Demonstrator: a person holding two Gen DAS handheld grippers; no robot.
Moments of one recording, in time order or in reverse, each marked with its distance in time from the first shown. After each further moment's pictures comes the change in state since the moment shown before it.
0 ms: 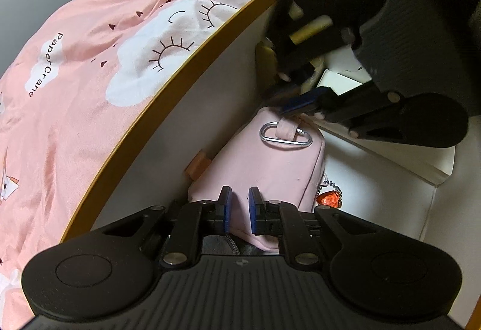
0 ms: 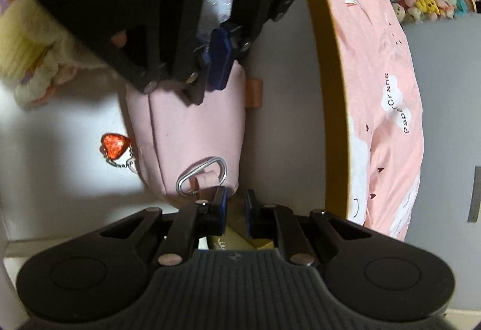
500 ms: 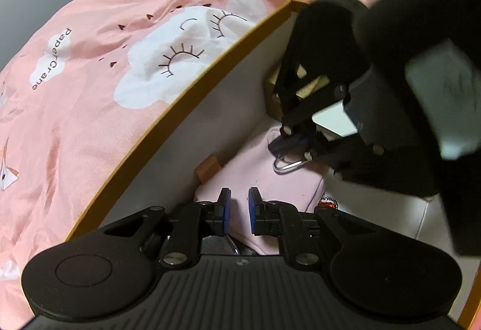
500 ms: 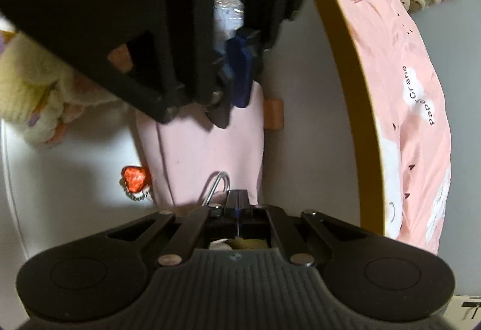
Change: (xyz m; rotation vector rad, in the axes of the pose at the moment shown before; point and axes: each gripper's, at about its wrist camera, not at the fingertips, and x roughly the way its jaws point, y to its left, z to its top) left arm -0.008 0.010 0.001 -0.069 -0.037 -0.022; right arm 0.005 -0.008 0.006 0.126 -0.087 0.104
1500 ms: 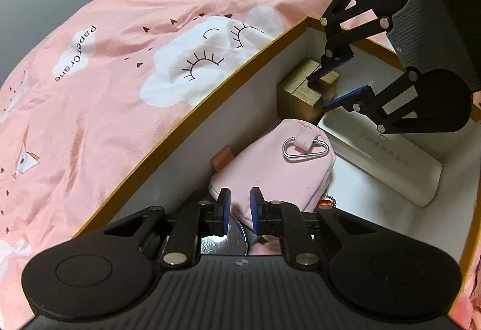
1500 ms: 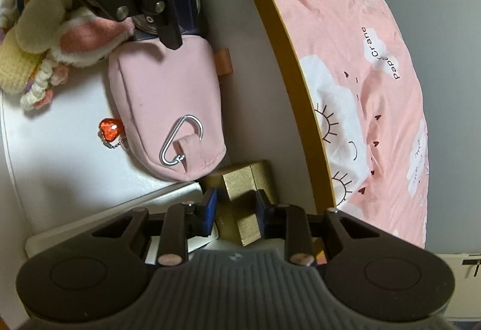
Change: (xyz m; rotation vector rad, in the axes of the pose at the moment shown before) left arm -0.034 -0.003 -0.003 -0.044 -0.020 0.056; right arm -0.047 -0.023 -0.052 0.147 0.057 -0.062
